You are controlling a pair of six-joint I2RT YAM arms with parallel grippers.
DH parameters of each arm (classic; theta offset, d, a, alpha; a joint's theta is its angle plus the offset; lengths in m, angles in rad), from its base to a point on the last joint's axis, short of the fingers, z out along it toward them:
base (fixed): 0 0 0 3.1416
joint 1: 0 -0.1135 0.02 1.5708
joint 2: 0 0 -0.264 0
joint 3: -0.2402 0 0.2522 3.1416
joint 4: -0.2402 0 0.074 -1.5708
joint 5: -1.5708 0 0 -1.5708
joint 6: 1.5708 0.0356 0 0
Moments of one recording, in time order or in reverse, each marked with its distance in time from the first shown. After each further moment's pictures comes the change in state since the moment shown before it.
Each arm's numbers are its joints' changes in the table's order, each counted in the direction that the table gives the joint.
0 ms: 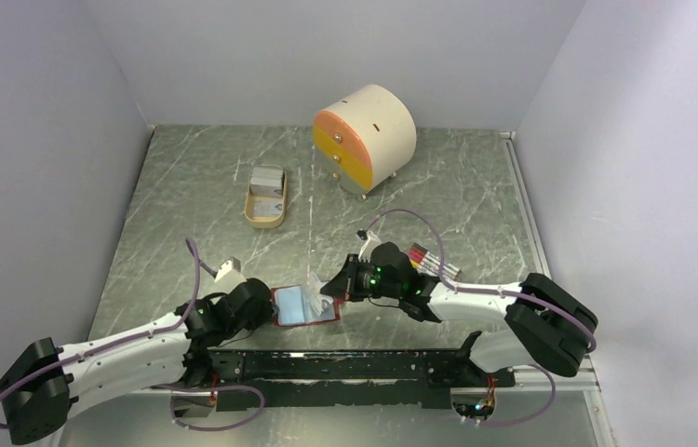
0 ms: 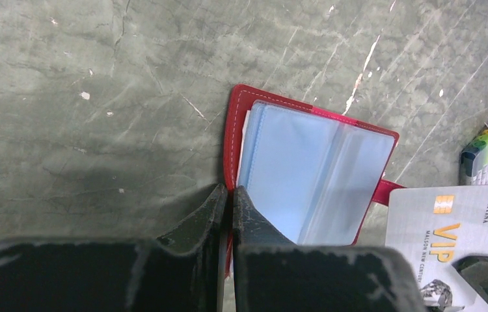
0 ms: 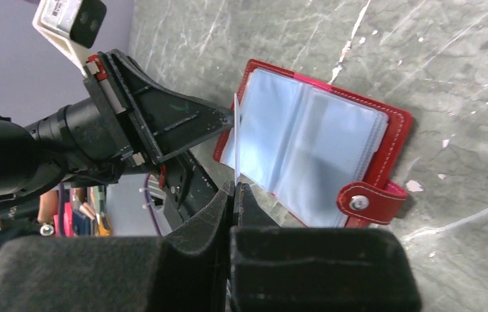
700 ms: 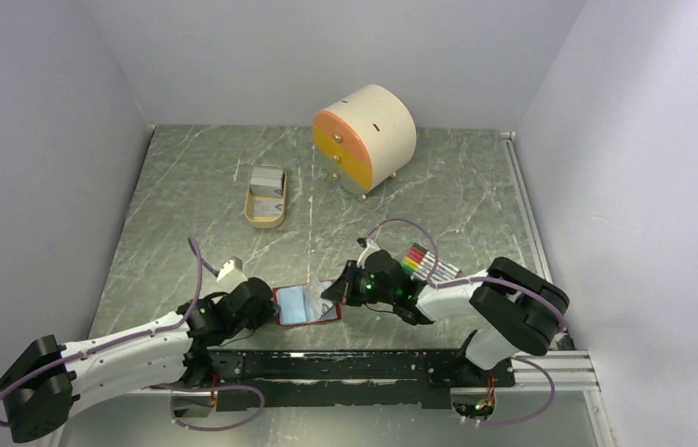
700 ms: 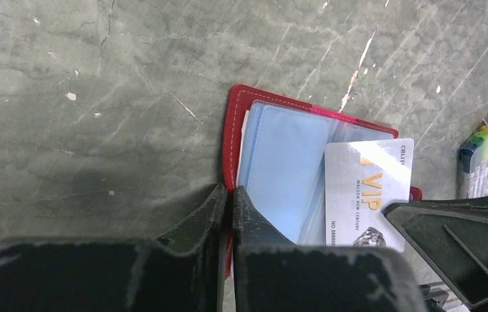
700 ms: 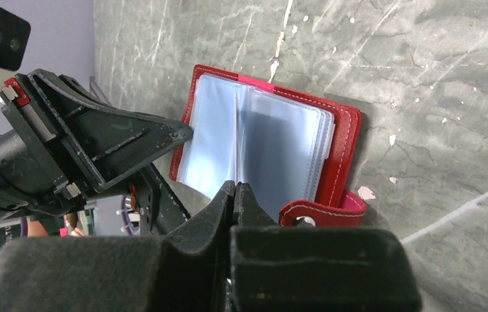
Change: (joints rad) left arm 0.000 0.026 0.000 0.035 -0.010 0.009; right arm -0.018 0.172 0.048 0.165 -0.082 0.073
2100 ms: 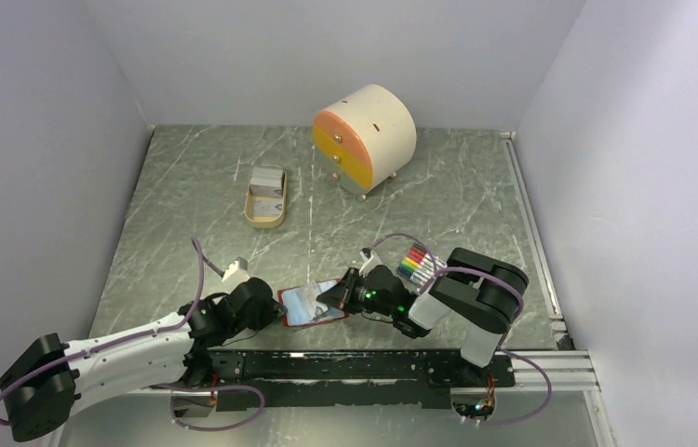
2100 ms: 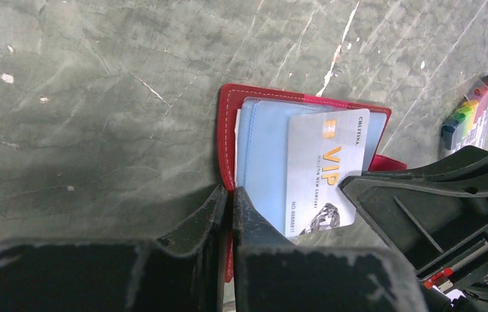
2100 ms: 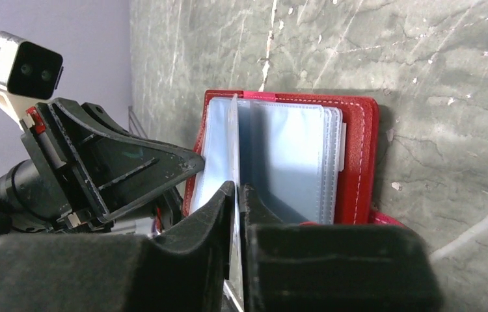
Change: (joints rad) left arm 0.000 0.012 0.019 0.081 -0.074 -0.001; right arm -0.055 0.245 0.097 0.461 -0.085 0.185
